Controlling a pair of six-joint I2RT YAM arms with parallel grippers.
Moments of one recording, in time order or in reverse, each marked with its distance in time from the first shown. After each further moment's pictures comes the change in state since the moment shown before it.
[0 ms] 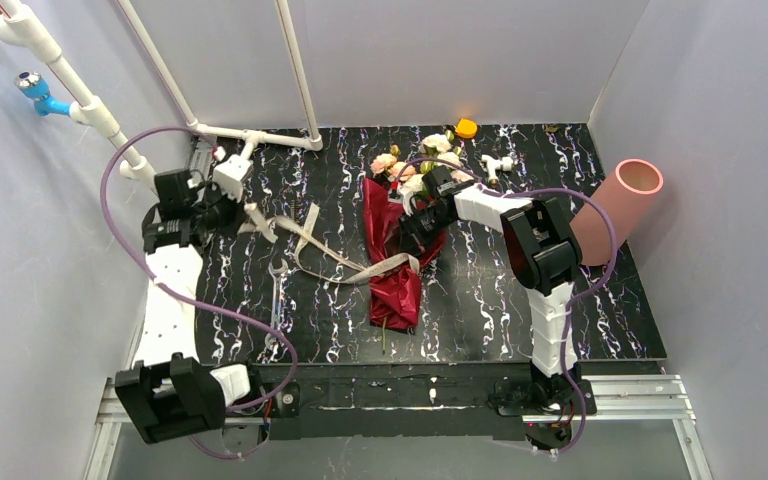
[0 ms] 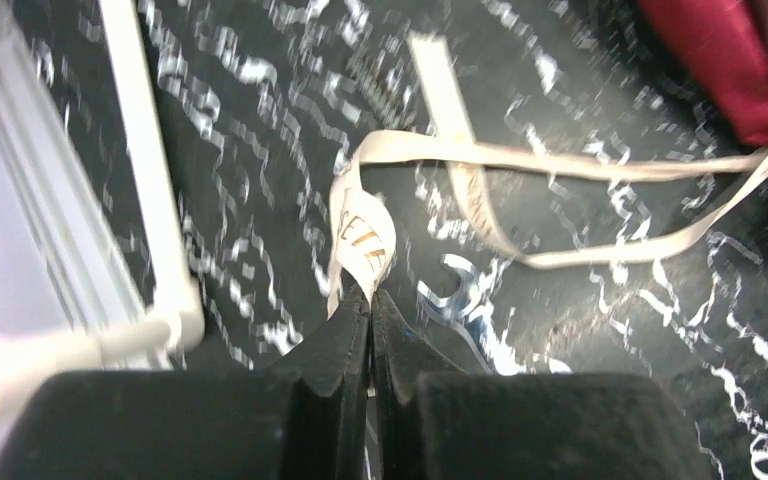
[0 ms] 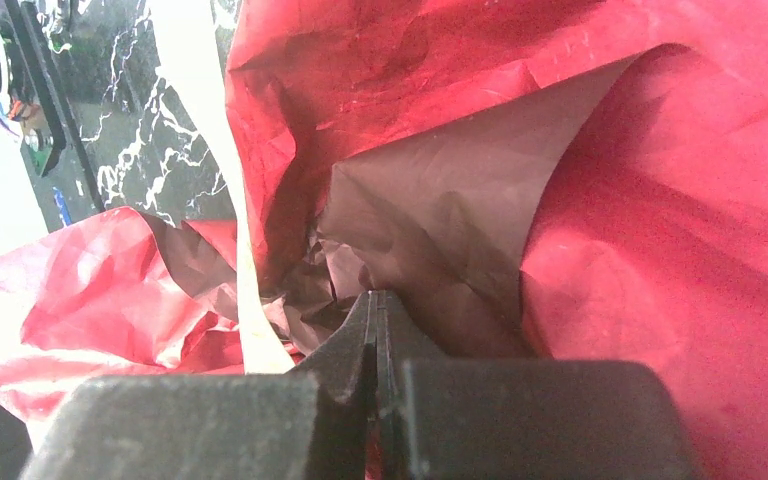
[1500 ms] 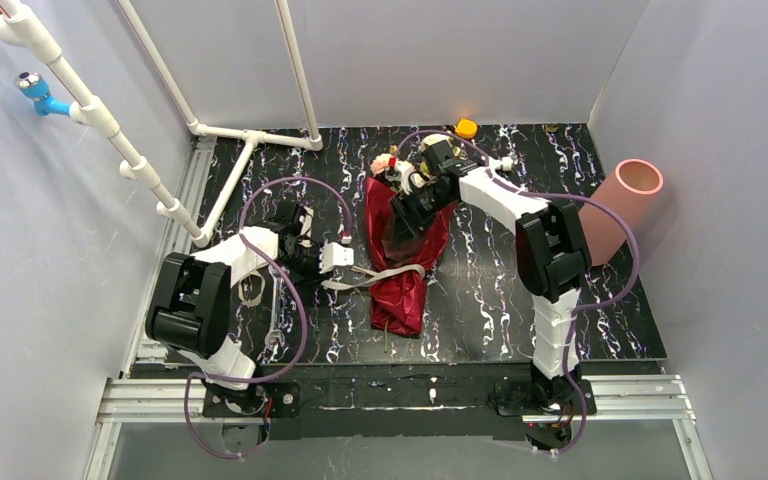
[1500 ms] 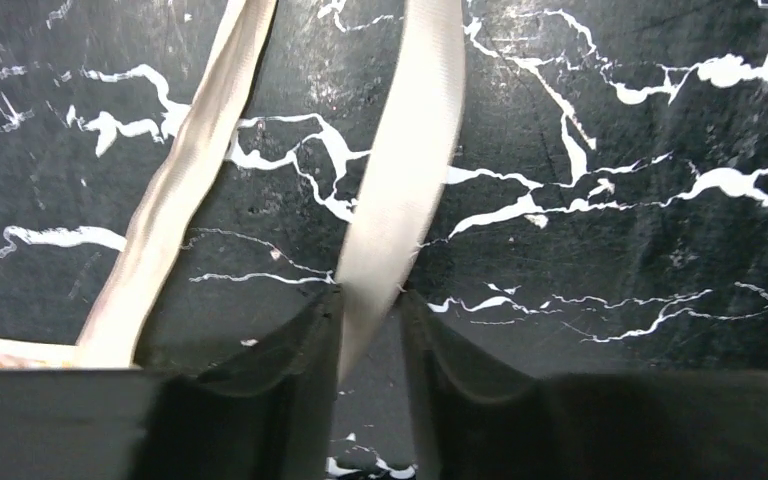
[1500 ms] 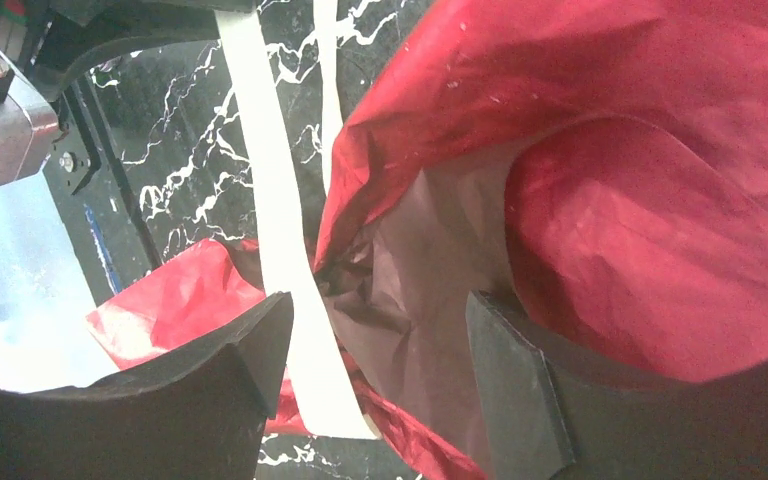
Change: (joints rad) left arm -0.436 0.404 -0.204 -0.064 -0.051 0.663; right arm 0.018 -0.077 0.171 -0.168 0.058 0.010
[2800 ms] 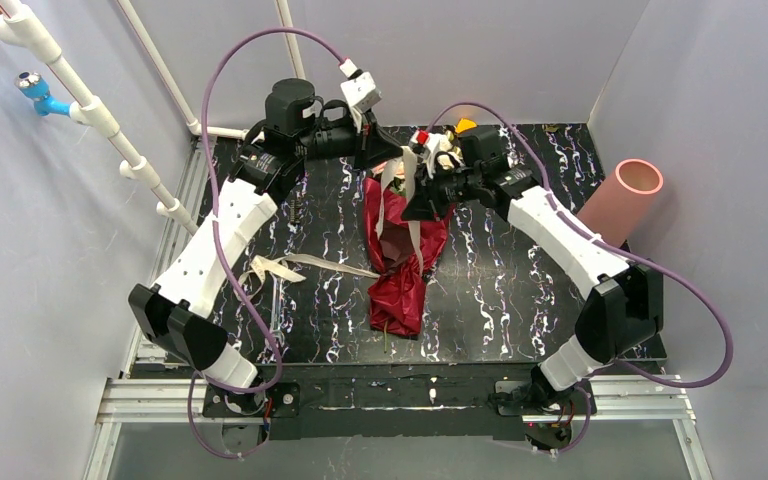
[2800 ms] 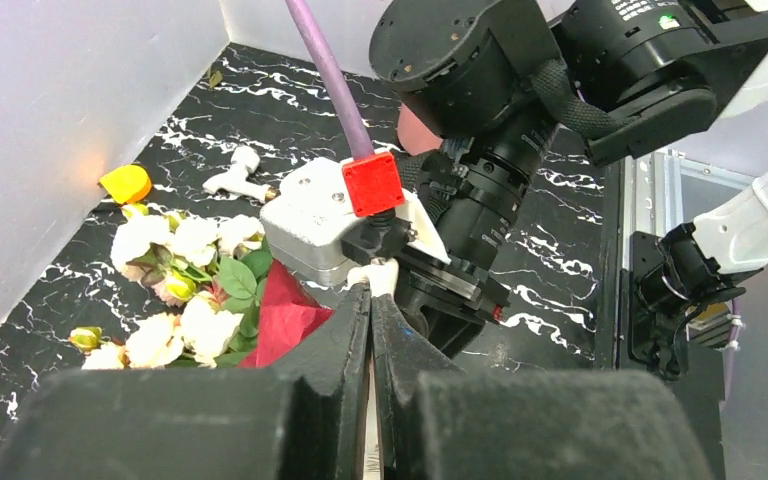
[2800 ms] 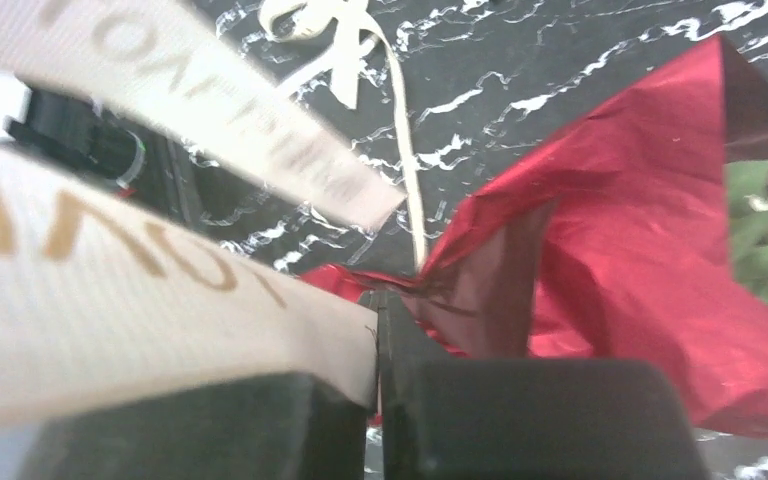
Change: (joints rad) left arm -0.231 -0.051 0.832 0.266 0.294 -1.098; right arm -0.015 -0.490 -0.219 0.215 -0.011 0.077
